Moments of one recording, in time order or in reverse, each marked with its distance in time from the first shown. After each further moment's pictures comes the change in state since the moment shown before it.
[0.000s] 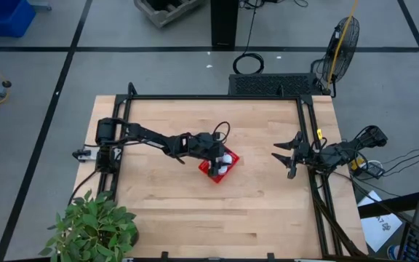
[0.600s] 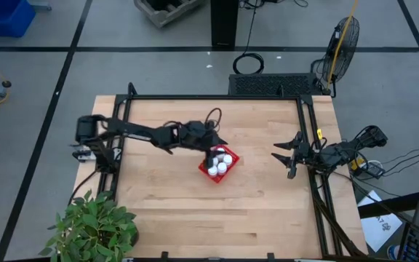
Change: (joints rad) left arm 0.032 -0.189 -0.002 -0.127 -0.005 0.008; right arm 0.000 0.000 0.000 0.000 0.000 0.000
